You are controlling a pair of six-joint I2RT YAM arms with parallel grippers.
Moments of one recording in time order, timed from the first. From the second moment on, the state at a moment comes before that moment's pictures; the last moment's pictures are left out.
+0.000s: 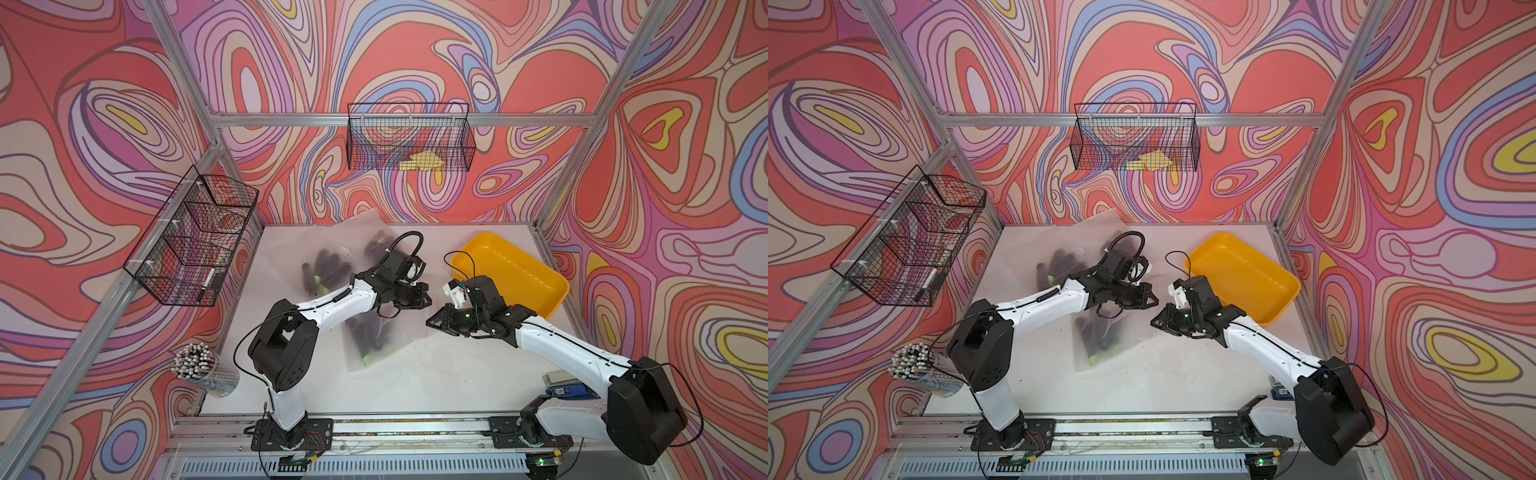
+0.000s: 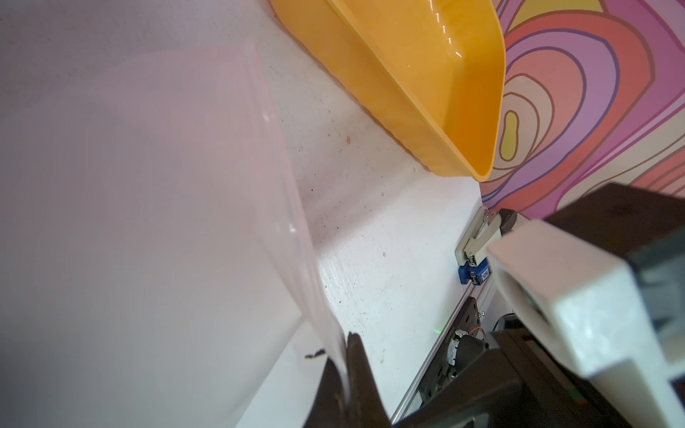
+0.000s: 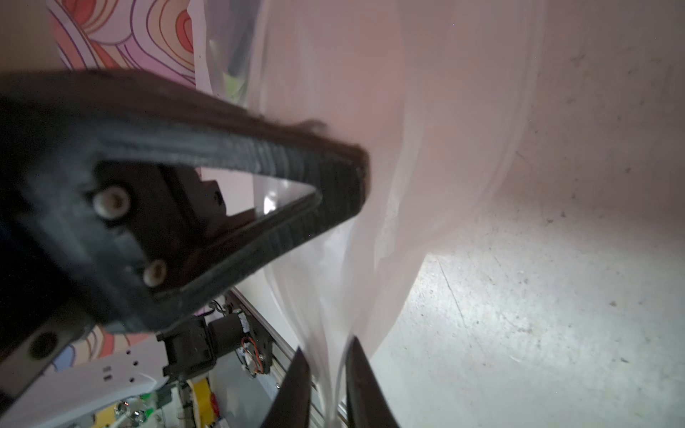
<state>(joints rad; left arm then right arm) -0.70 1.80 1.32 -0.35 0.48 -0.62 0.51 1.29 0.77 -0.31 -0.53 0.77</state>
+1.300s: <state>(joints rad) -0.96 1.48 0.84 0.03 -0.03 -0.04 0.51 1.36 0.86 -0.26 -0.41 1.14</state>
